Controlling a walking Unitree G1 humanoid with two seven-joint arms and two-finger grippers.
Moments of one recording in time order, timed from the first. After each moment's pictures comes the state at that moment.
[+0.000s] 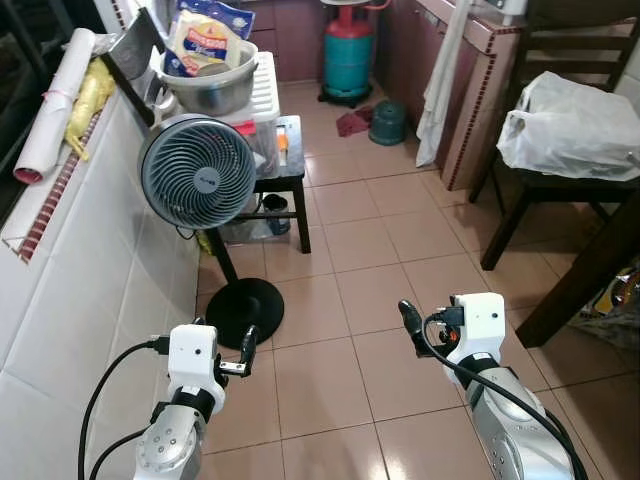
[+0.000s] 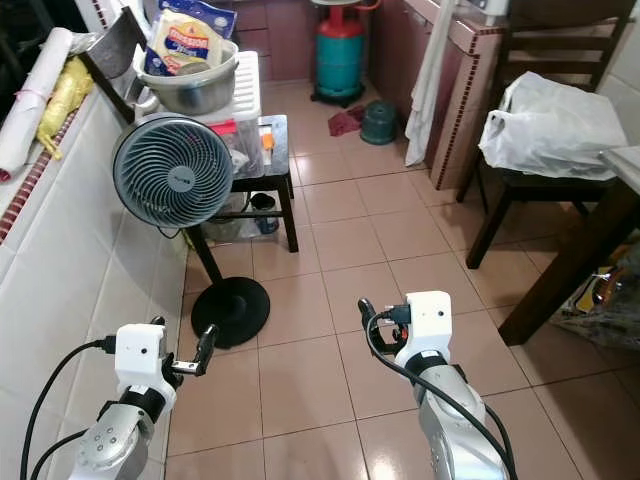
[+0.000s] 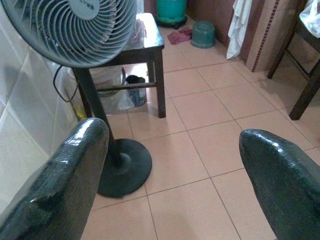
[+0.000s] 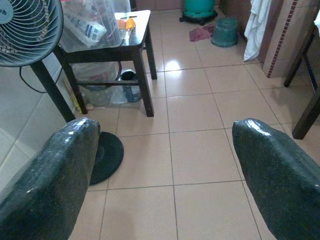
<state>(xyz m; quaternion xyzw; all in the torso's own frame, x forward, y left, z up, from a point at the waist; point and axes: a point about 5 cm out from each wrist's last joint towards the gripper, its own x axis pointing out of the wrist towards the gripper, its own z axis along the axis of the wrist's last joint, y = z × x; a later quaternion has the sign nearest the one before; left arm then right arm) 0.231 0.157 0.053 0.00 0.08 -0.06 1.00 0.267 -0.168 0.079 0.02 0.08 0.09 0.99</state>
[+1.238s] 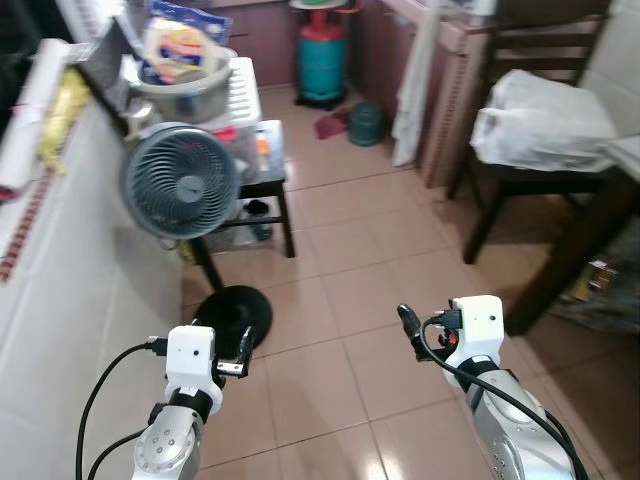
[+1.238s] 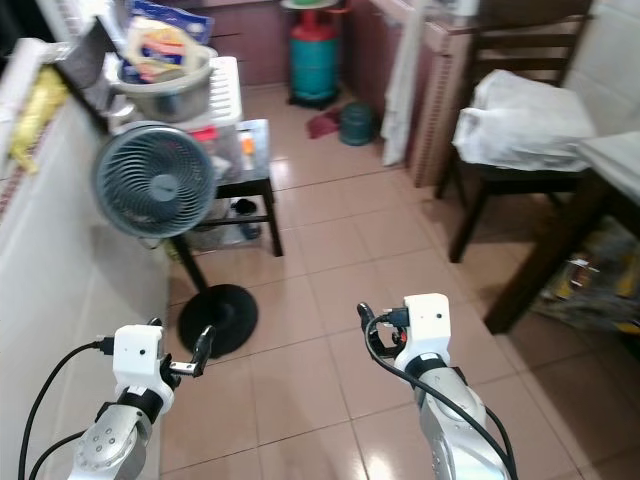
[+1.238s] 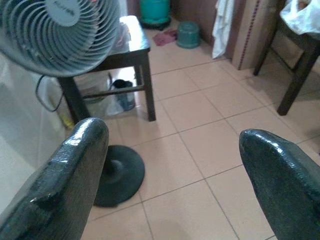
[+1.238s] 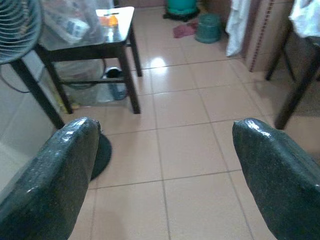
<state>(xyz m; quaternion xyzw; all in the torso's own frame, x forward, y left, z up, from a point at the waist) 0.231 0.160 0.052 0.00 0.08 -0.05 1.00 0.264 -0.168 0.076 0.01 0.09 0.10 0.99</state>
